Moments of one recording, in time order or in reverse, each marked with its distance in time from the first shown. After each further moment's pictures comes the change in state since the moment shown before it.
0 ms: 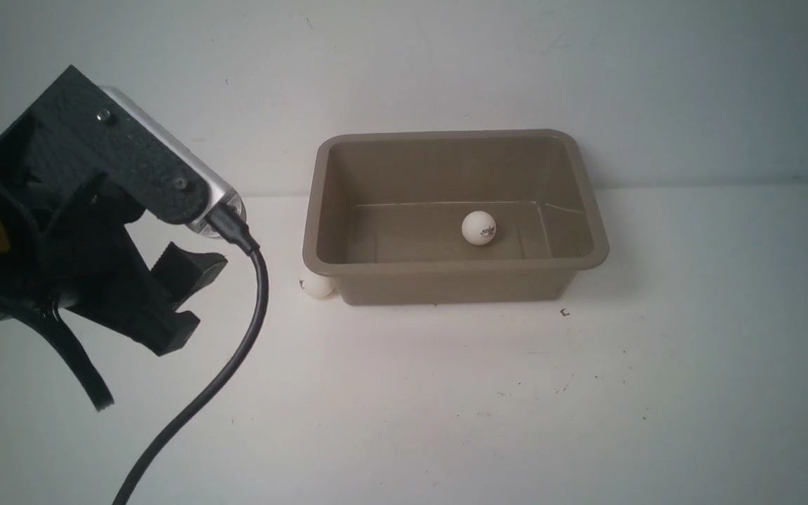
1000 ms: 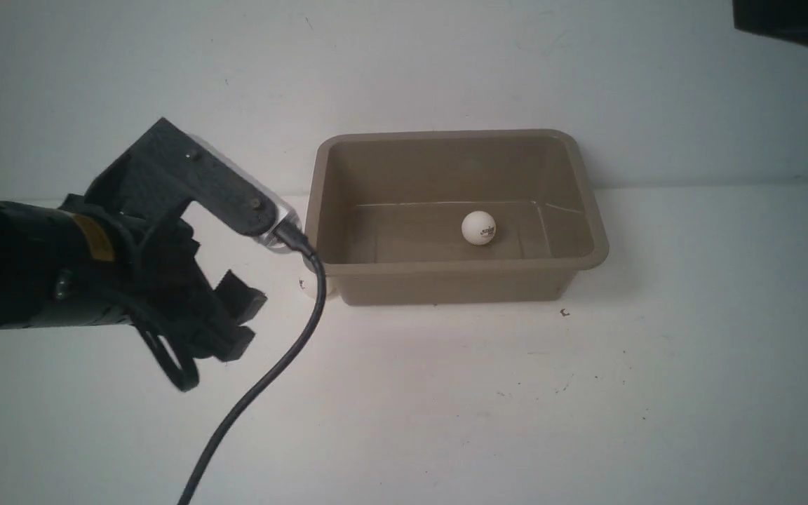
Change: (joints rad) right arm 0.000 -0.004 0.000 -0.019 0.144 0.000; left arm -0.001 0.201 0.000 -0.088 -0.049 -0.052
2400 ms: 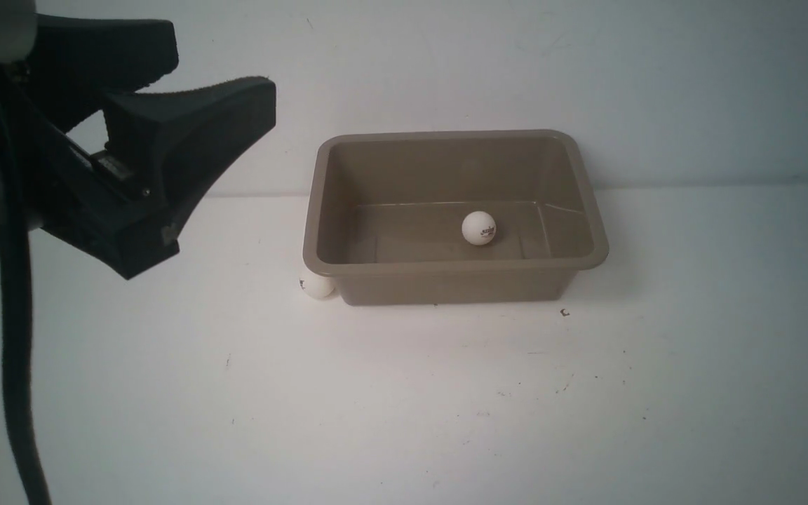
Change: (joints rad) right arm 0.000 -0.190 0.000 0.329 0.192 -0.071; left arm -0.005 -0.400 0.000 -0.944 -0.154 0.726
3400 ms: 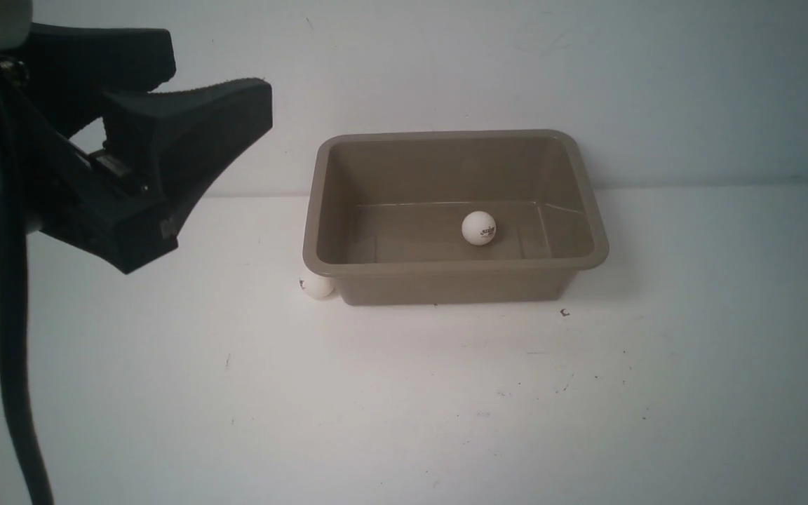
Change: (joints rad) right arm 0.000 -0.013 0.000 0.120 -0.138 -0.052; left arm 0.000 0.000 0.000 0.050 0.001 -0.099
